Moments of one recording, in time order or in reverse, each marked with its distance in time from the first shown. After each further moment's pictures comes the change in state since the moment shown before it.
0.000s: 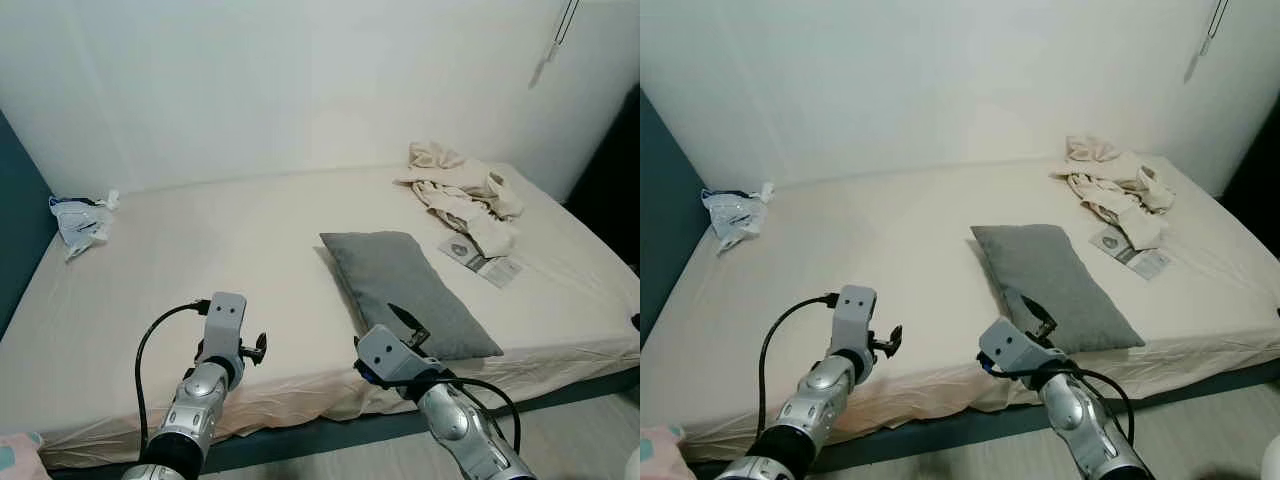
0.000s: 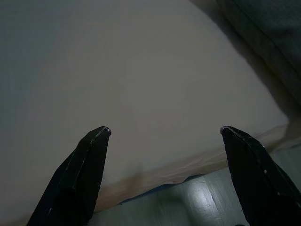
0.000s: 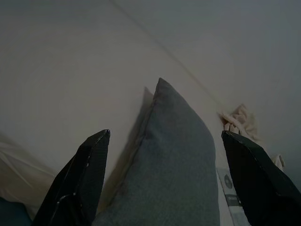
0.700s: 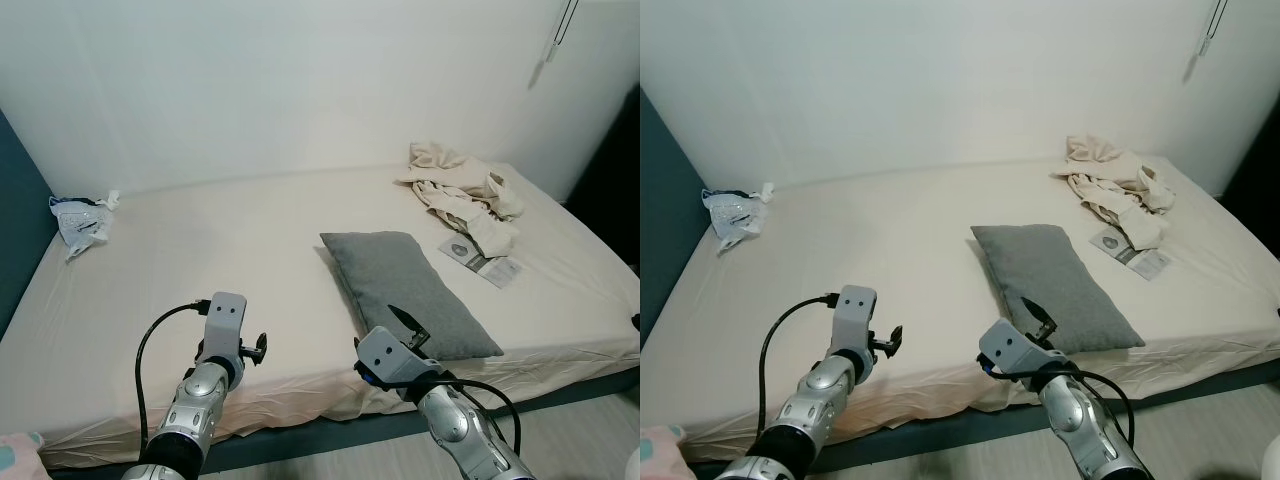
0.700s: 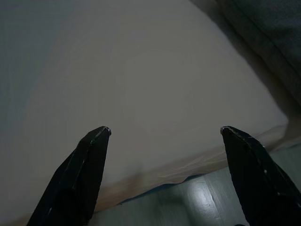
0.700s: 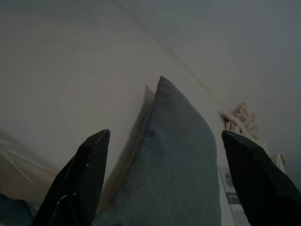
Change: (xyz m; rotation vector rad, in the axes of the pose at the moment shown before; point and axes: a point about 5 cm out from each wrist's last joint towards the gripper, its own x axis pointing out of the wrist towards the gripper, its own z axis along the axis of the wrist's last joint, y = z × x) left arm 0.000 0.000 0.000 0.001 0.000 -0.002; right arm -0.002 0.002 -0.002 0.002 0.007 0.002
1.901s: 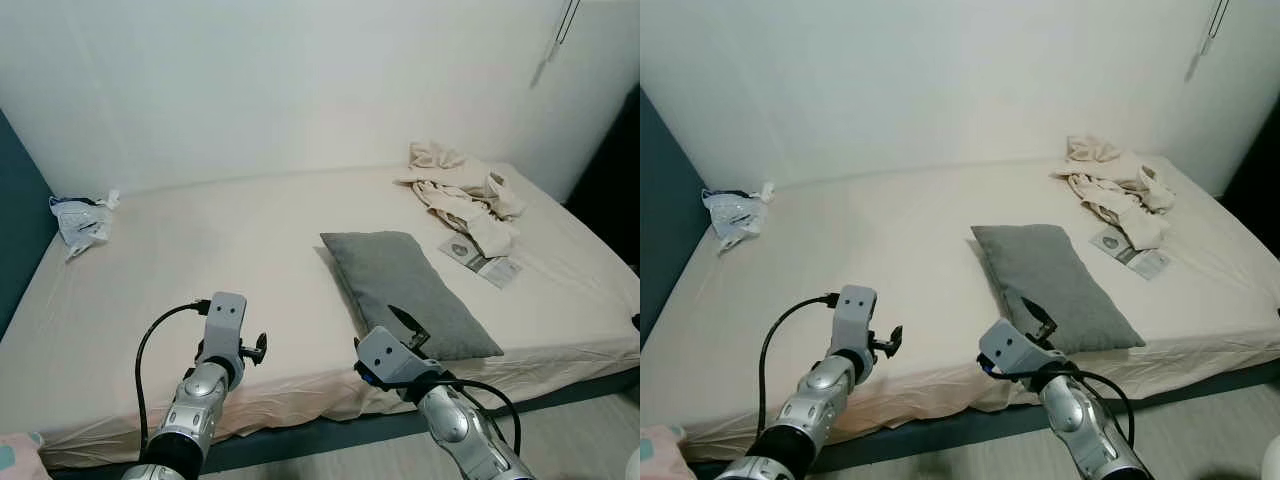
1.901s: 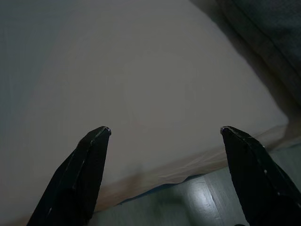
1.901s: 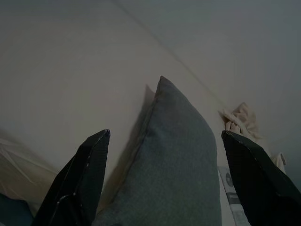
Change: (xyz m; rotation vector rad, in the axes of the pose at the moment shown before) left arm 0.000 0.000 0.000 0.000 0.000 -0.001; right arm 0.000 0.000 0.000 0.000 0.000 0.000
